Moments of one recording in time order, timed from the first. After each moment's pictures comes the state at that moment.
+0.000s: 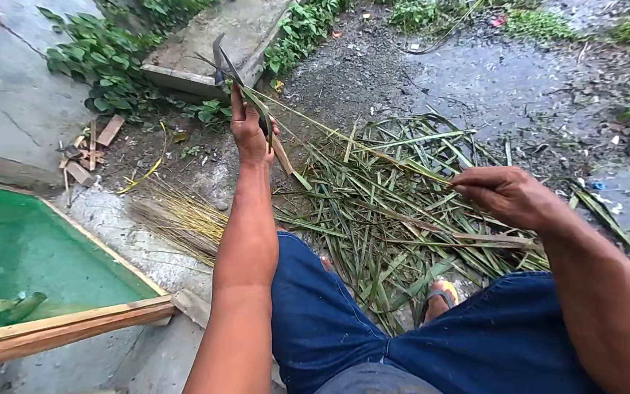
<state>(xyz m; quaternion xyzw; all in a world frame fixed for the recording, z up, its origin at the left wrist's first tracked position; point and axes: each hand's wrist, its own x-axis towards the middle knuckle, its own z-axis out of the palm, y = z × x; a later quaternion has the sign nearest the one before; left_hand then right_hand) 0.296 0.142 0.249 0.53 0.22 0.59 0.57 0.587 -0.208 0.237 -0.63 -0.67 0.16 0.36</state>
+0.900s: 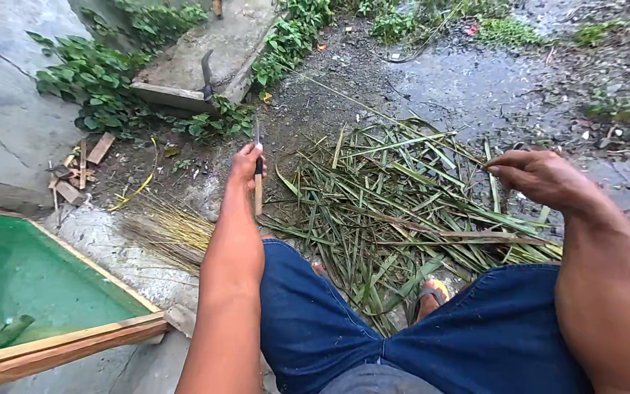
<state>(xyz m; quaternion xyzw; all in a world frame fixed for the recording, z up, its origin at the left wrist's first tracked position) 0.268 0.158 0.201 0.58 0.54 0.30 0.54 0.674 -0.258 0.218 -0.79 -0.49 0.17 0.33</state>
